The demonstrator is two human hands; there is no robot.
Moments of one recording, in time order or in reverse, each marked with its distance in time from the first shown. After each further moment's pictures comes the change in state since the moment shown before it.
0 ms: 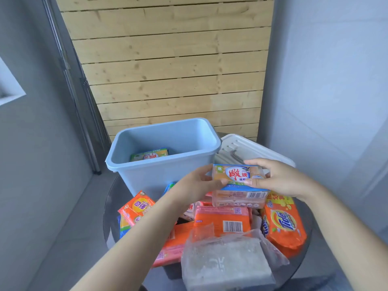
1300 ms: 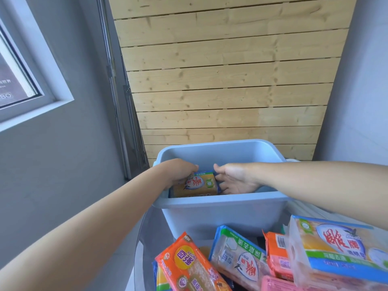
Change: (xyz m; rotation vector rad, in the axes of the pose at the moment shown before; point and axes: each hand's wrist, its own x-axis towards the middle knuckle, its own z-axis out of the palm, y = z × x) left_hand 0.092 -0.006 -0.199 0.222 0.416 -0.349; right_hand 0.224 -0.120 0.106 0.481 -0.765 0.302
